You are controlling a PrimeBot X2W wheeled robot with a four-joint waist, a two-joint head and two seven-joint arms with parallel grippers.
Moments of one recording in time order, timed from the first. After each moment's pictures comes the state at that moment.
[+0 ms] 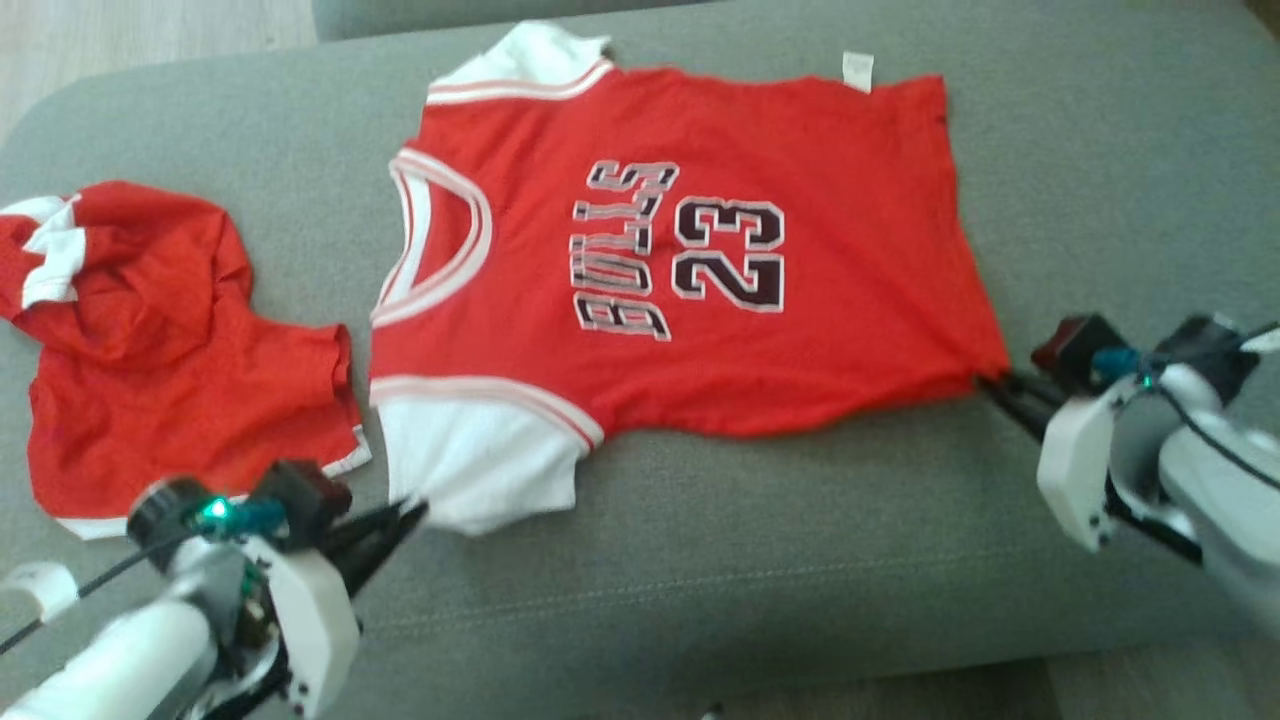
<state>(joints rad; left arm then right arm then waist) -0.33 0.73 -0.87 0.12 -0.58 -0.13 0.06 -0.76 -0.70 1.27 0.77 0.57 0.12 -0.01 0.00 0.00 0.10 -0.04</state>
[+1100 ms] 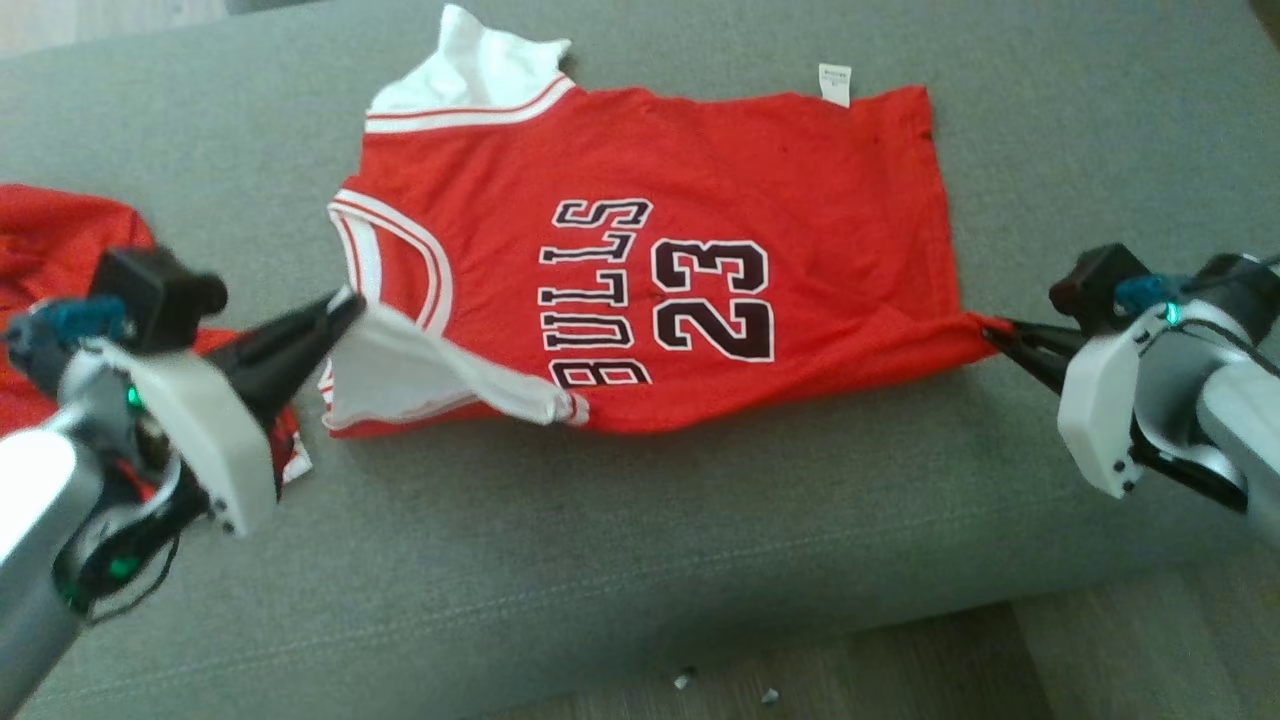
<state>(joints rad) -0.54 0.84 -0.80 0.00 -0.84 -0.11 0.10 -0.84 -0.82 1.29 0.56 0.68 0.12 0.16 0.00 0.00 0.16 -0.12</state>
